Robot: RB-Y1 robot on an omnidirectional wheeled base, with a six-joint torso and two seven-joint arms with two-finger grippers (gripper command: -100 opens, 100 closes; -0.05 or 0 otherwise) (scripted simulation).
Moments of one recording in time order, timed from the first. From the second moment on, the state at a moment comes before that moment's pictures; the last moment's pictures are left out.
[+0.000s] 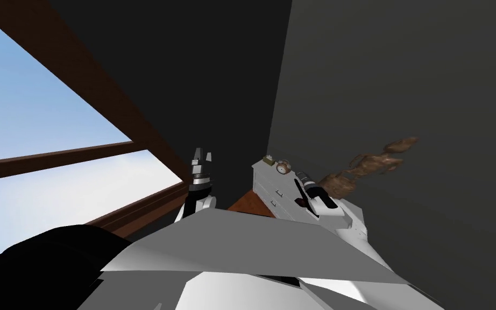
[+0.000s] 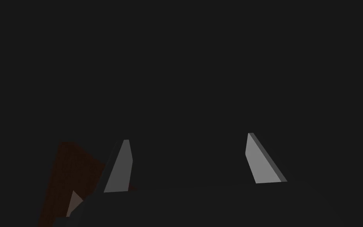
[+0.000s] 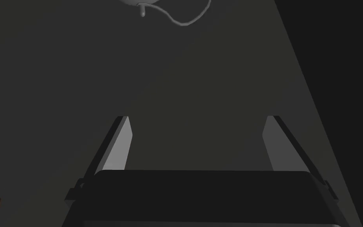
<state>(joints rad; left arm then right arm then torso) 0.52 -0.03 0.02 -2.31 -0.02 -0.50 -0.02 0.18 -0.49 -0.03 -1.71 -0.06 0.04 0.56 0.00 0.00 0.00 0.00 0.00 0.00</state>
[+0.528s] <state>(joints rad) 0.52 -0.03 0.02 -2.31 -0.02 -0.50 -0.02 0.10 -0.56 -0.02 -1.56 -0.09 0.19 0.67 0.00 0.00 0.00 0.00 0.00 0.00</state>
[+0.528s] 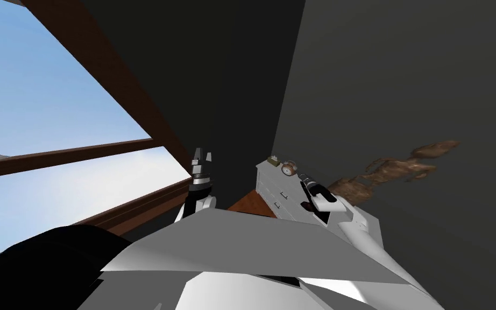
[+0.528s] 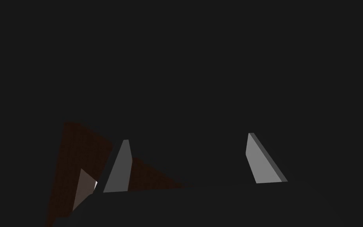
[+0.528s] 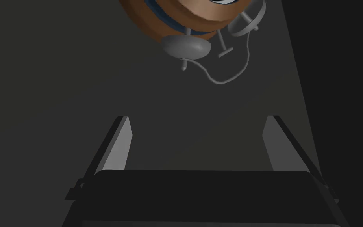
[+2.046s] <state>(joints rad) 0.52 -0.03 0.02 -2.31 -0.02 -0.50 -0.02 -0.09 -0.70 0.00 -1.12 -0.15 0.52 0.96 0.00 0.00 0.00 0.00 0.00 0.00</state>
